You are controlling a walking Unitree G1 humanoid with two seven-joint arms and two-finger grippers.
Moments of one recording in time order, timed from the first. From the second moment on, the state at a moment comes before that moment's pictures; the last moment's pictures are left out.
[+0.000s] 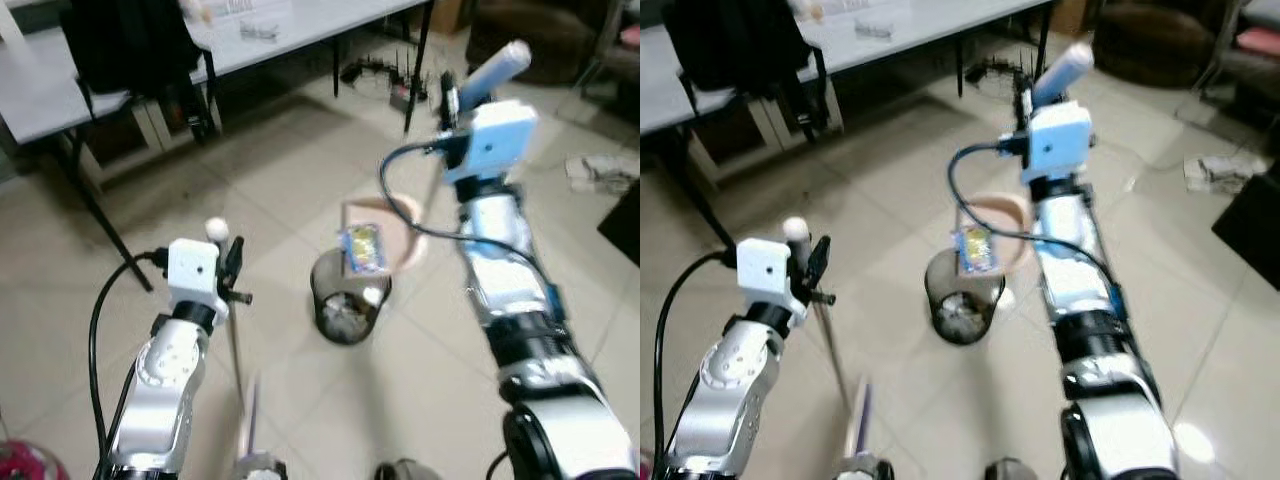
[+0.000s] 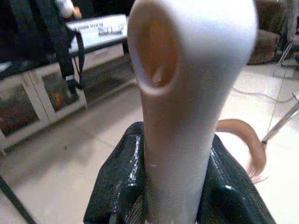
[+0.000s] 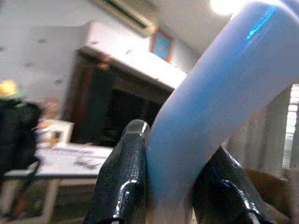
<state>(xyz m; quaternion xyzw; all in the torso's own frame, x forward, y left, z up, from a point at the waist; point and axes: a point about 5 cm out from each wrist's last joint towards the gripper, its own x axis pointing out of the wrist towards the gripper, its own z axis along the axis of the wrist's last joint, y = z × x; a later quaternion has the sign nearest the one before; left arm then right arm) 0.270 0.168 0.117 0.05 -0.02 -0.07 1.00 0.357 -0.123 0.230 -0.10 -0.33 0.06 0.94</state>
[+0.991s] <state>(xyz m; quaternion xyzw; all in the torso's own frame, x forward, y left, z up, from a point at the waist) 0.261 0.168 0.124 0.05 -0.02 -0.06 1.00 0.341 -0.043 0.209 -0.30 -0.42 0.27 0.81</state>
